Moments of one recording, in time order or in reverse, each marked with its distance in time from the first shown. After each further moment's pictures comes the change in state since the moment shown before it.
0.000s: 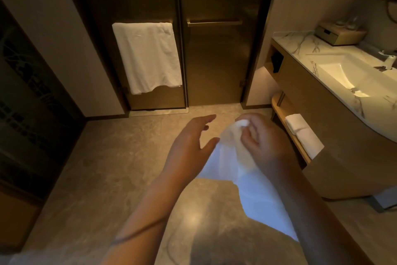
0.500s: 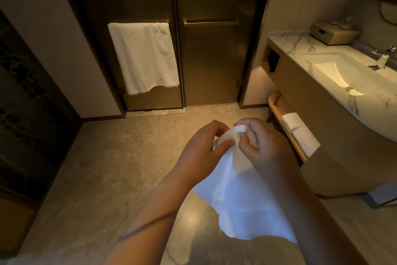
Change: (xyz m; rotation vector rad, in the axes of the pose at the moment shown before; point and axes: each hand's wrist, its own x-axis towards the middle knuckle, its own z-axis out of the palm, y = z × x) left_hand 0.003 0.016 0.015 -0.109 -0.145 0.022; right_hand -0.014 -0.007 -0.005 -0.029 0.020 -0.049
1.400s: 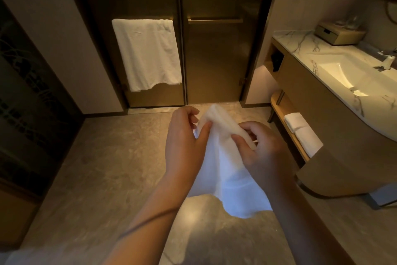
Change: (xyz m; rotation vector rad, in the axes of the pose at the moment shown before) left_hand -0.011 -0.013 -0.024 0.015 0.501 -0.136; right_hand -0.007 -0.016 0.023 -0.076 0.127 0.023
